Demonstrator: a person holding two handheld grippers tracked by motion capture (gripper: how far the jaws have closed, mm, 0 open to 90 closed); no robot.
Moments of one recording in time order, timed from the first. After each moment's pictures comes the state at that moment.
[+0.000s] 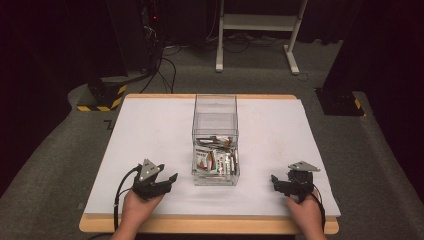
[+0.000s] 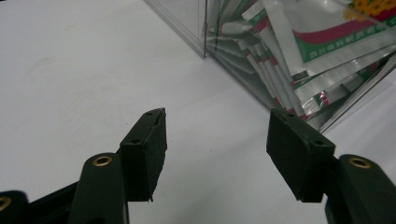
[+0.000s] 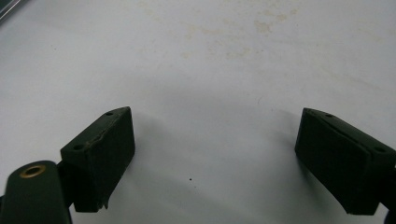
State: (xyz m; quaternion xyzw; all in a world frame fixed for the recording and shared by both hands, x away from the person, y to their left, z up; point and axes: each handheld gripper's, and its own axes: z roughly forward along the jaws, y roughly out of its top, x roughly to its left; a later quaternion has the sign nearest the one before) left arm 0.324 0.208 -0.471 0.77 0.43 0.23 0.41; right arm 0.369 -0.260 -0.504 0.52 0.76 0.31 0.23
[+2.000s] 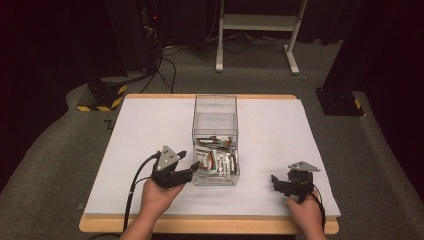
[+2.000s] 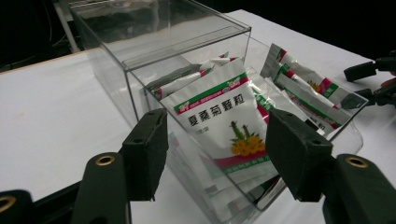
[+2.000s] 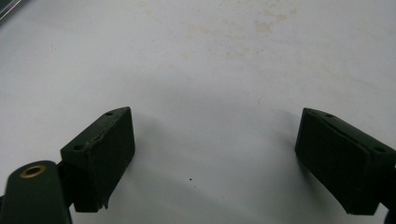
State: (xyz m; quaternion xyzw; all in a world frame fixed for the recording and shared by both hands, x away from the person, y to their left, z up) left arm 0.336 0.148 -0.417 0.76 0.39 0.22 0.47; right arm 0.369 -0.260 -0.504 0.52 0.76 0.31 0.22
